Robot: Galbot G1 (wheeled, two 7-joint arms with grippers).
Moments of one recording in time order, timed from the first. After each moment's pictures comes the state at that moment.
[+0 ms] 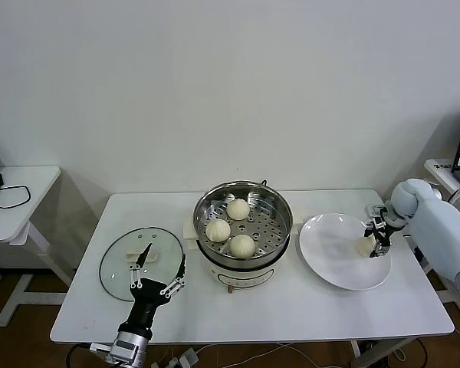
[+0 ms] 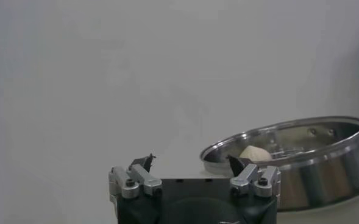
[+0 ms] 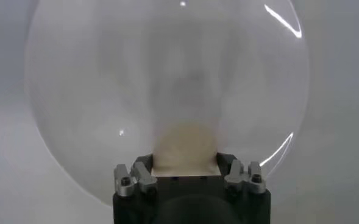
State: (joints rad) left arm 1.61 -1.50 -0.50 -2.06 0.21 -0.20 0.10; right arm -0.09 0.83 -0.36 0.75 -0.49 0.03 -1.24
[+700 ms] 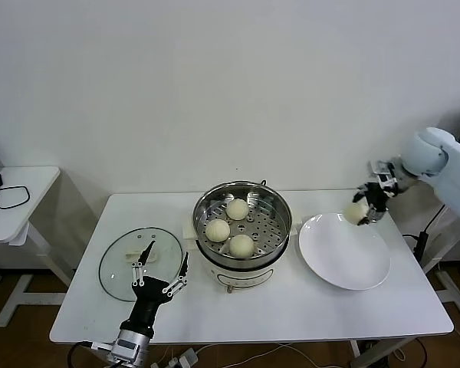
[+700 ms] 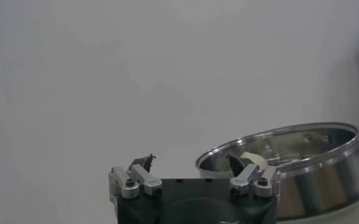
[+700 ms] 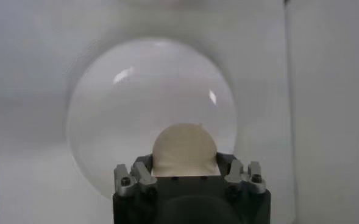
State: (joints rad) left arm 1.60 -1.49 -0.49 -2.06 0.21 -0.22 0.11; right arm 0.42 0.61 -0.97 1.28 0.11 -0.26 -1.25
